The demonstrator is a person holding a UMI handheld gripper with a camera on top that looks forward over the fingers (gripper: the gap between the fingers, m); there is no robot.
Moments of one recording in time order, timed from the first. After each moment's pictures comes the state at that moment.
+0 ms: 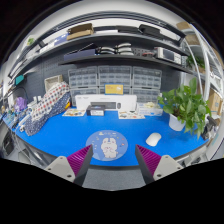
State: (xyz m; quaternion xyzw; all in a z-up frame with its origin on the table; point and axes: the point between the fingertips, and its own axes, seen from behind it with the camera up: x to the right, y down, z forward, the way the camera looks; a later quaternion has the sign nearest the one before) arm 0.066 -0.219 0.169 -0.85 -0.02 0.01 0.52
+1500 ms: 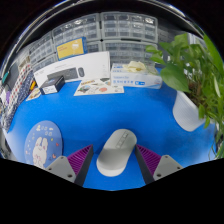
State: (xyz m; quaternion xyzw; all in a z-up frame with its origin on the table) arm 0.267 -0.013 -0.009 -0.94 -0.01 0.03 0.35
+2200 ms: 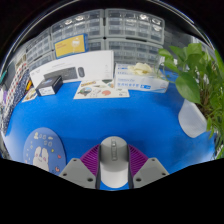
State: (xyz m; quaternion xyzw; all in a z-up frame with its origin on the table) arm 0.247 0.018 -0.011 -0.94 0.00 0.00 0.34
